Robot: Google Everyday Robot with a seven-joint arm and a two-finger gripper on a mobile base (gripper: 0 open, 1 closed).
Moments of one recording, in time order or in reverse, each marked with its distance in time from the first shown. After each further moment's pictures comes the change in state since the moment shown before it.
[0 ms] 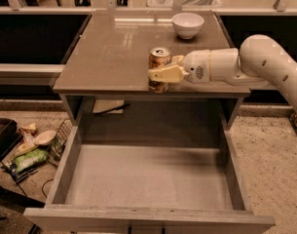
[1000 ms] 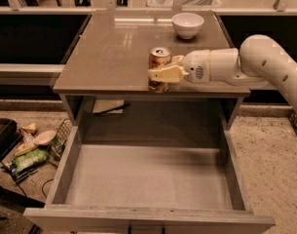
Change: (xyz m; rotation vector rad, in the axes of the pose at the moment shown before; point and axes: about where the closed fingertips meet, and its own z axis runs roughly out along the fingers) arm 0.000 0.000 0.000 0.000 0.000 0.000
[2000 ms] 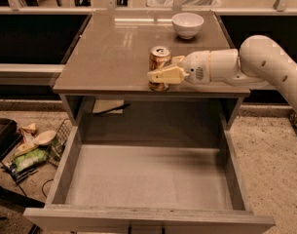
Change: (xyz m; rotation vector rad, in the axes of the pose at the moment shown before) arm -0.001 0.000 0.000 0.000 0.000 0.000
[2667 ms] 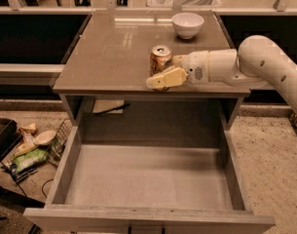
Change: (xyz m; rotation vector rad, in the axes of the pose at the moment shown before) arm 0.000 0.001 0.003 -0.005 0.001 -0.001
